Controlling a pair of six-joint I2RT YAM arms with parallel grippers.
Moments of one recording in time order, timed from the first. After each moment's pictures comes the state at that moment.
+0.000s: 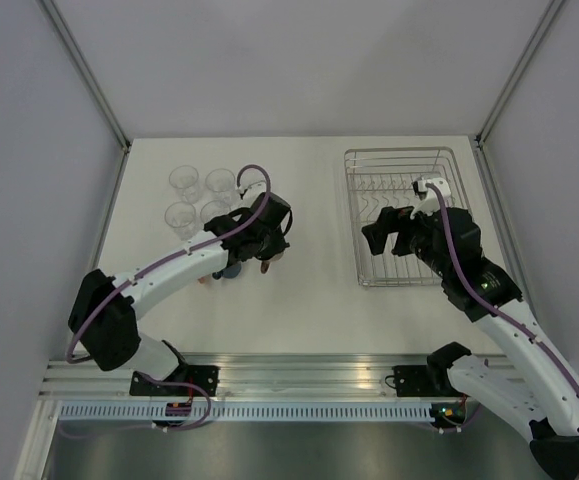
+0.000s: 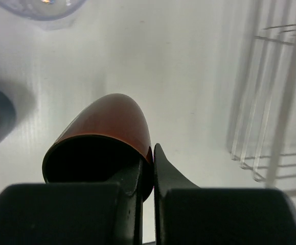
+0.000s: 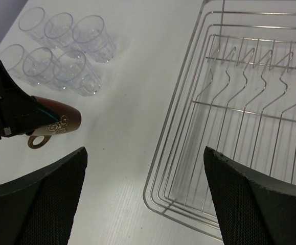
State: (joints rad) left arm -0.77 1.44 1.16 -0.56 -0.27 -0.90; right arm 0.47 0.81 0.90 -0.39 0.03 0.28
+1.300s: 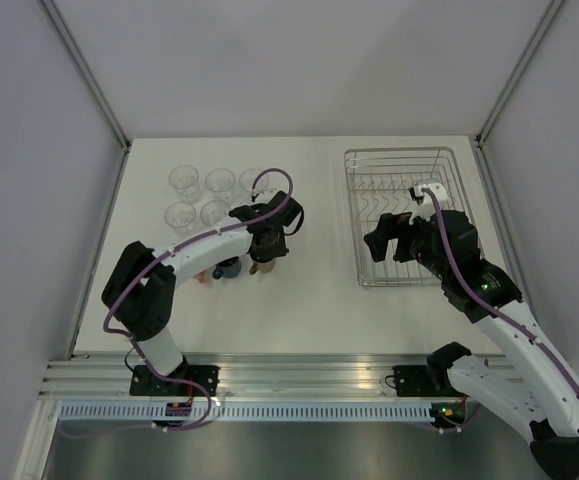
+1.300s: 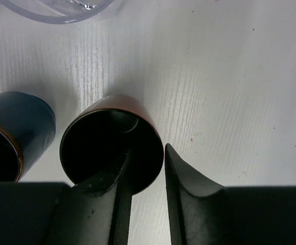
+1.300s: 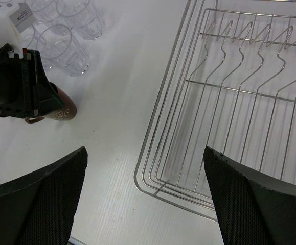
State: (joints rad) left arm -0.74 1.71 1.25 -0.69 -0.34 -0.79; right arm 0.47 0.80 0.89 -0.49 0.03 0.27
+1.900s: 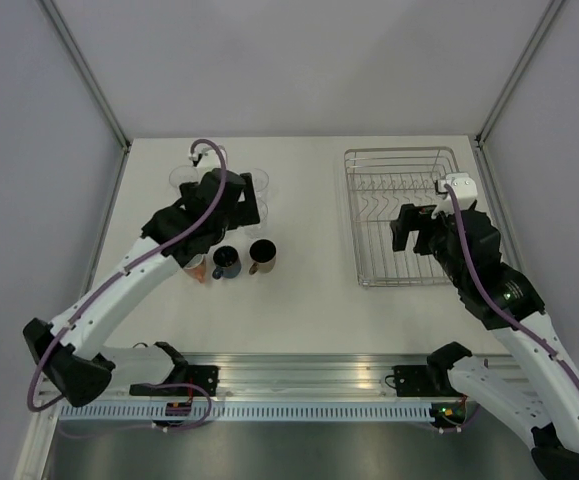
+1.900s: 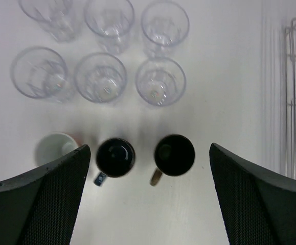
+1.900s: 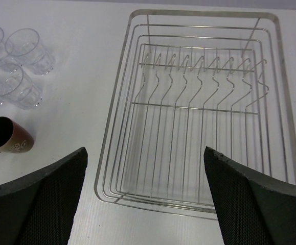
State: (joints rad) left arm -0.68 1.27 1.32 -0.78 -0.54 -0.58; right arm 0.47 0.77 1.00 -0.58 0.27 0.20
